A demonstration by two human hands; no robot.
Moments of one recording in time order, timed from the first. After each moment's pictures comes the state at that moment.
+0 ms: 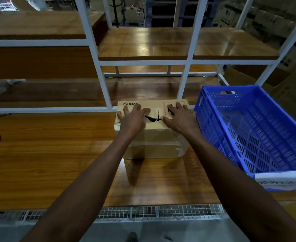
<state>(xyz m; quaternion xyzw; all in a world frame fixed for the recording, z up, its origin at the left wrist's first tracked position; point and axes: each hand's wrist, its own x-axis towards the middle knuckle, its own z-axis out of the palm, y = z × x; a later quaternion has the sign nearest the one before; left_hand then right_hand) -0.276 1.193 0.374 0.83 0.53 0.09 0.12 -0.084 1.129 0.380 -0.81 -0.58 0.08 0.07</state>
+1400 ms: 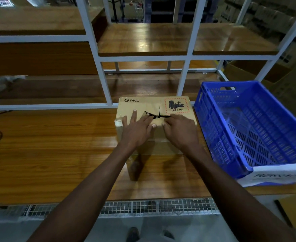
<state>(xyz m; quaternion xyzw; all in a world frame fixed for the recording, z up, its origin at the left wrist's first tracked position) -0.292 1.143 0.360 0.88 0.48 0.02 0.09 -0.123 1.062 0.366 -0.77 -0.62 -0.01 0.16</state>
